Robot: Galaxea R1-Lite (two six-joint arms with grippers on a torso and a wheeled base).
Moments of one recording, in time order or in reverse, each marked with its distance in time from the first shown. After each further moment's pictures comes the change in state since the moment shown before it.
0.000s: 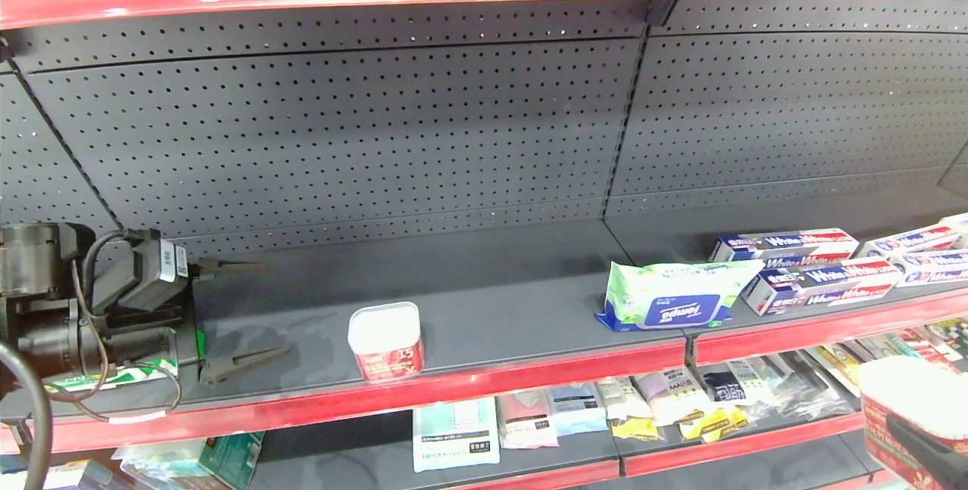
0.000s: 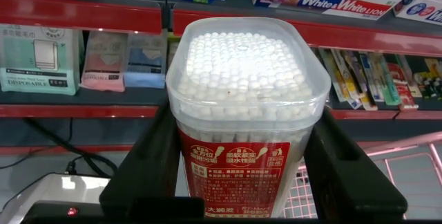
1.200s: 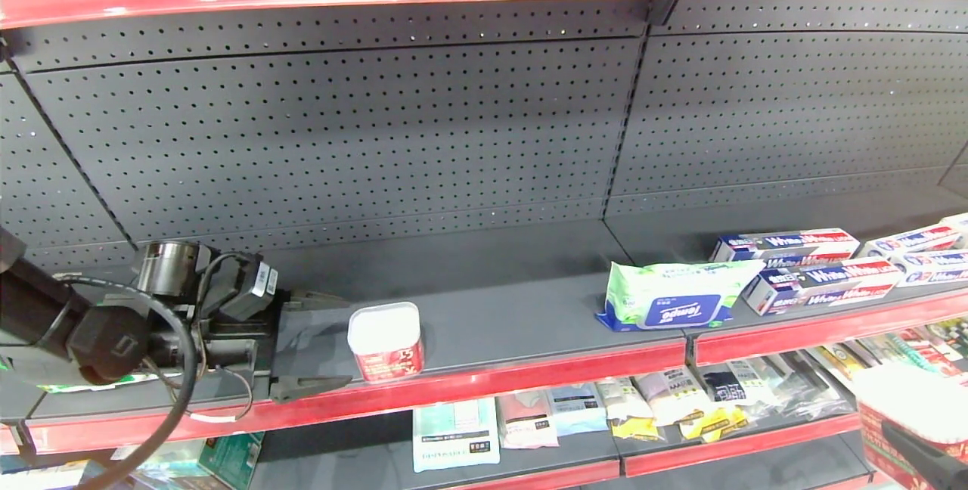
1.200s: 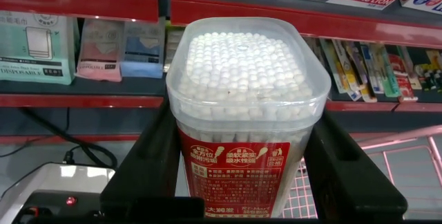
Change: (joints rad) left arm -0.157 0.287 -0.113 0.066 -0.132 0.033; right arm -0.004 0.029 0.005 0.010 -0.009 -0.014
